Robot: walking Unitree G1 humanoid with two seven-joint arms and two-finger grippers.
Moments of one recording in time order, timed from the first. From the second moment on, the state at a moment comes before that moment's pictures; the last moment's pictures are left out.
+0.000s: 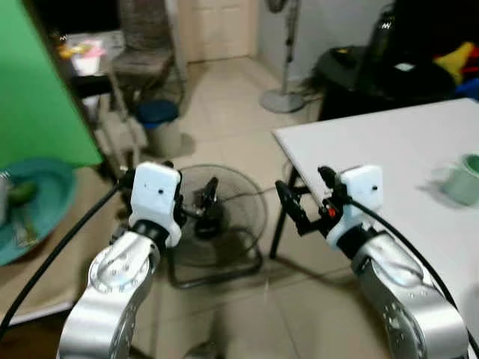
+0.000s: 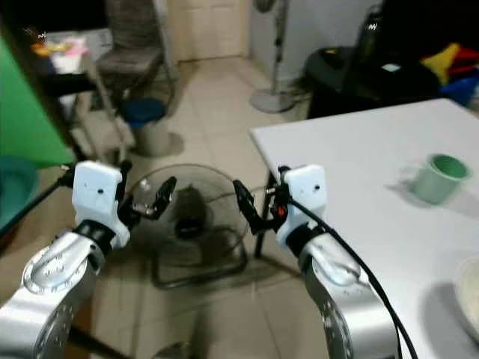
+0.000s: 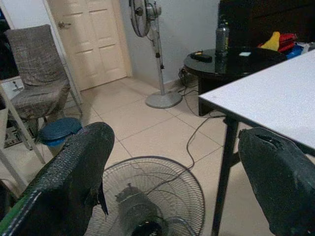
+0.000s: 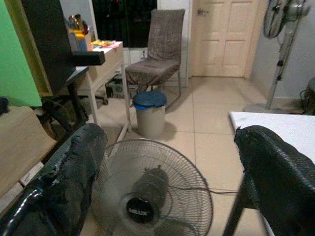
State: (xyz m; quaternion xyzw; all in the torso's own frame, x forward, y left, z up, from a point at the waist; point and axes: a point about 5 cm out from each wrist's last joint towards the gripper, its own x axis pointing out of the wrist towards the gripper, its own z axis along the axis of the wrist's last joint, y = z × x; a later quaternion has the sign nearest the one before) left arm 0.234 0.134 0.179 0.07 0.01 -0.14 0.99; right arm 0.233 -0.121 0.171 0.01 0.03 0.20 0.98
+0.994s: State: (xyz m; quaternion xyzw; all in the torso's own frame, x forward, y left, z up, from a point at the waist) left arm 0.232 0.148 0.181 0.10 0.02 -0.14 0.99; right arm 0.230 -0.118 0.170 0.05 0.03 0.19 0.98
